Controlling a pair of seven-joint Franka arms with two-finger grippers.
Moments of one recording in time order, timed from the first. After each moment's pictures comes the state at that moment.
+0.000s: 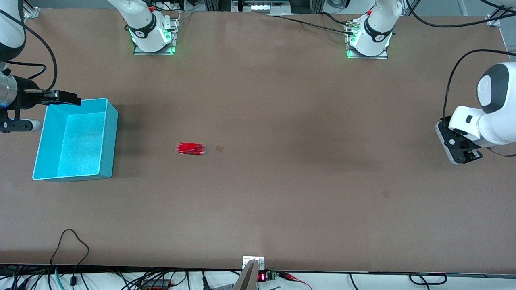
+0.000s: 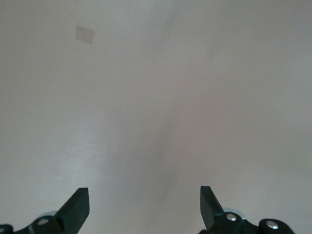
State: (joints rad) left arm 0.29 0.26 -0.21 -1.74 0.20 1.82 1.16; right arm -0.07 0.19 0.02 -1.51 0.00 1.38 -0.04
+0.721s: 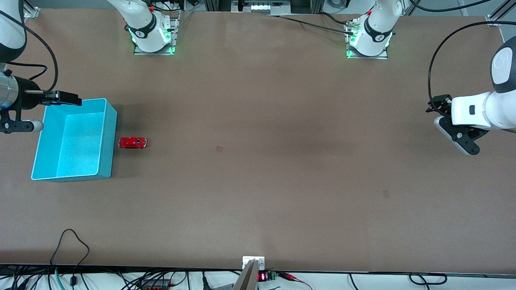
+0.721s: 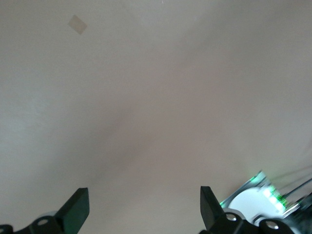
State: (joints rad) left arm 0.29 0.23 -0.28 -1.60 0.06 1.52 0.68; right arm -0.07 0.19 0.03 -1.51 0.01 1.38 -0.04
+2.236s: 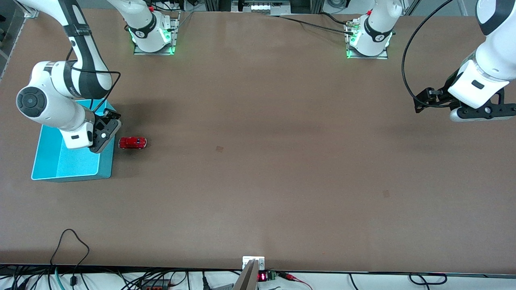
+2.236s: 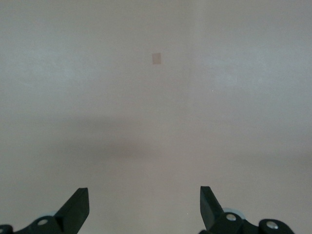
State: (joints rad) left arm -0.07 -0.01 -0.03 -1.72 0.05 1.67 -0.17; right arm -0.04 0.23 0.03 -2.10 -0.08 2.25 -1.12
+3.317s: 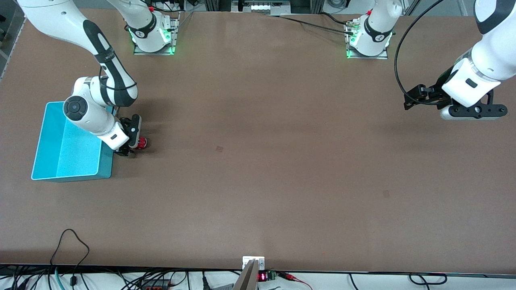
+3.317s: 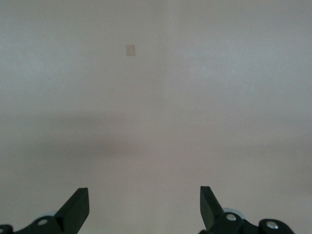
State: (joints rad) left arm -0.07 -0.01 -0.03 -1.72 -0.04 1.65 -0.14; right arm -0.03 0.38 0.04 -2.24 -0.08 2.59 -1.48
